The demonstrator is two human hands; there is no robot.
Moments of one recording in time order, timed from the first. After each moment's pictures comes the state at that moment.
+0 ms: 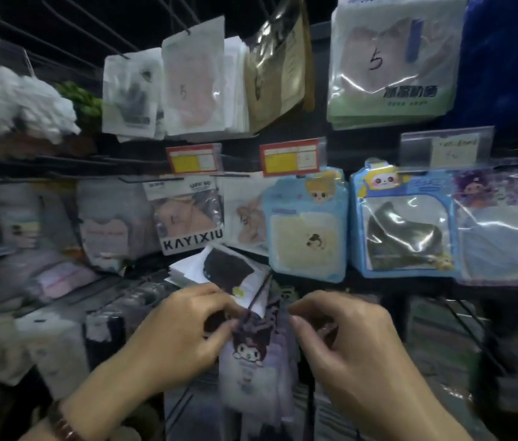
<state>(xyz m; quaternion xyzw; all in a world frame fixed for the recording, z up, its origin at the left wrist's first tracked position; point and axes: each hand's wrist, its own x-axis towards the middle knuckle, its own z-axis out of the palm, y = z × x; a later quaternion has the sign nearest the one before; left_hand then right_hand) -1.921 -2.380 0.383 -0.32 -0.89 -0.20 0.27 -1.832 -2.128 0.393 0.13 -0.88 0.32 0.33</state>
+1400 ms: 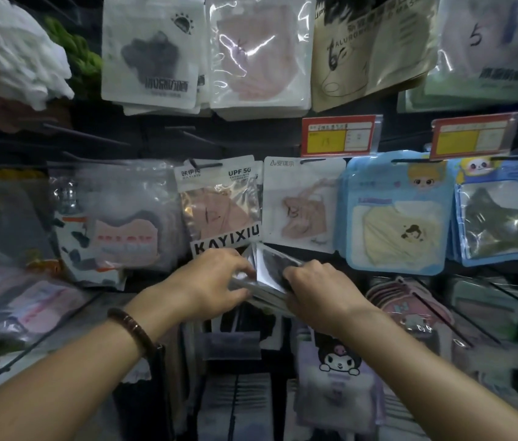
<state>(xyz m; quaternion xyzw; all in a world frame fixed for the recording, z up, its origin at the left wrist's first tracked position) -2.106 -2.502 0.418 -0.40 -0.90 -0.12 0.14 -2.018 -2.296 0.400 0.00 -0.98 -0.02 0.18</state>
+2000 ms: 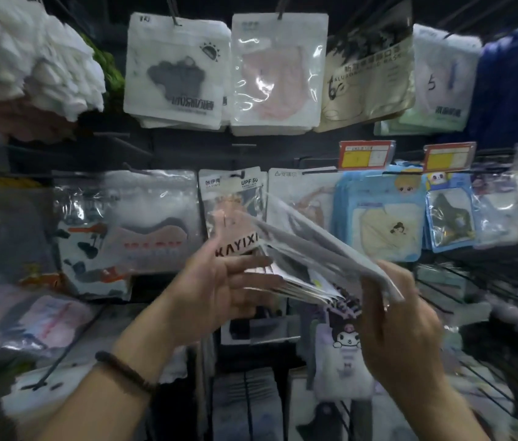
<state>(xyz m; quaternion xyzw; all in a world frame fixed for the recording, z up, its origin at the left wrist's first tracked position) -2.063 -2.585 0.428 -0.30 -0.57 -0.69 -0.33 -1.900 -2.386 0.371 0.01 -0.73 0.08 0.68</state>
